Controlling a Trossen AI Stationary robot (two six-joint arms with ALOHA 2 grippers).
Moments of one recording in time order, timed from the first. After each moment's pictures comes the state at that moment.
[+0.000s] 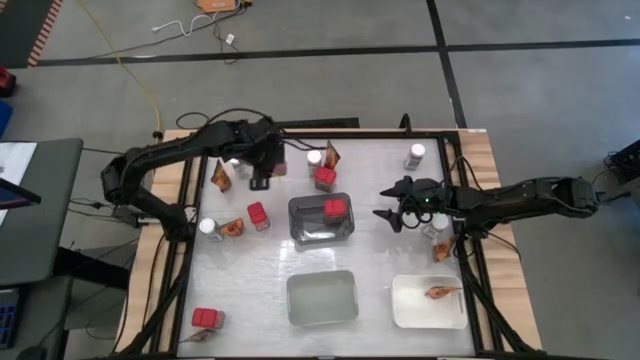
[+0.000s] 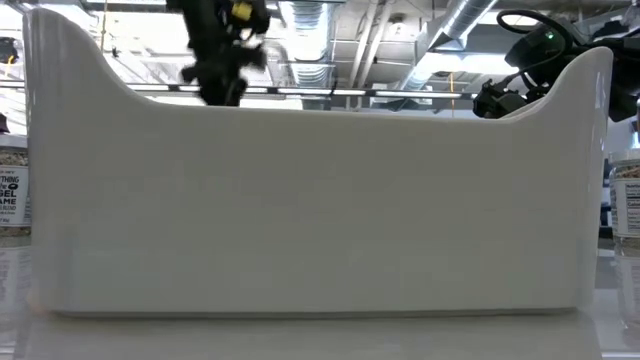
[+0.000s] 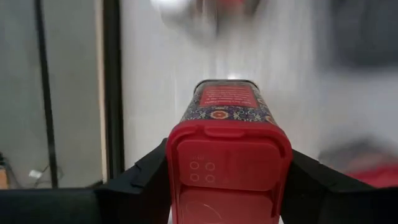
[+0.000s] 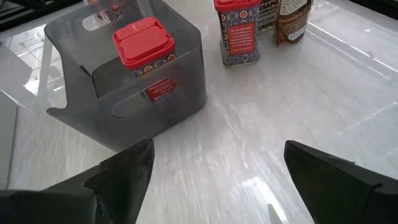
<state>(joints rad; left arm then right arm) 0.41 1.47 1.38 -0.99 -0.17 0.47 -0.20 0.98 0.23 0.24 0.08 0.26</state>
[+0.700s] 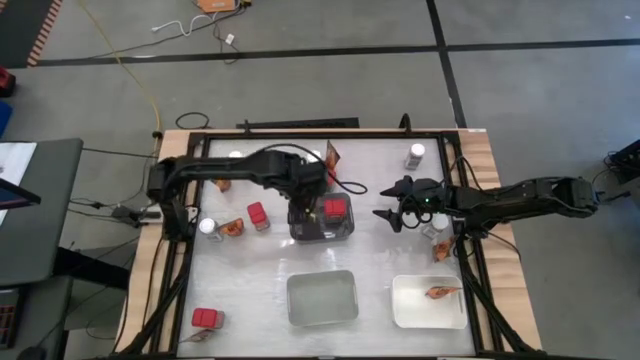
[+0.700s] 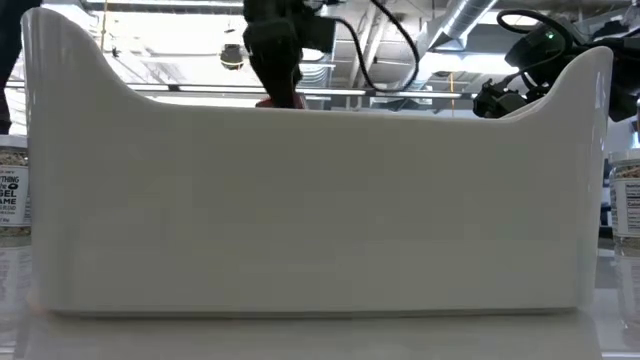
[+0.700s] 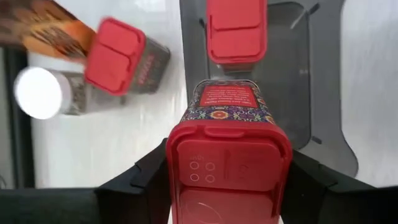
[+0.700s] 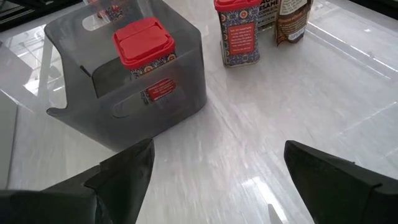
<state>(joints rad) 0.10 1.83 1.72 -1.11 -0.17 0.09 -0.20 0.98 0.23 0.24 0.08 0.26</state>
